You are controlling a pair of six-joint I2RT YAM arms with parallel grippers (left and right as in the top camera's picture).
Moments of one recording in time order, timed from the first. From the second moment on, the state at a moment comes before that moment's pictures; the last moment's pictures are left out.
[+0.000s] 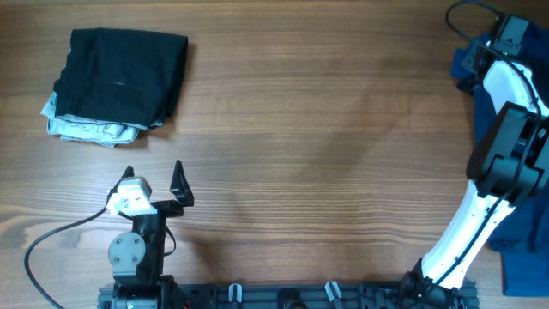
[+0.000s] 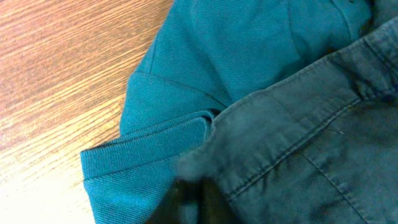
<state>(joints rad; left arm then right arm) 0.01 0.01 0.01 -0.07 -0.03 -0.20 -0.35 2.32 1.76 -0.29 0.24 0.15</state>
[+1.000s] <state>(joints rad) 0.01 0.01 0.01 -0.07 -0.03 -0.20 0.05 1.83 1.76 -0.81 0.03 0.16</state>
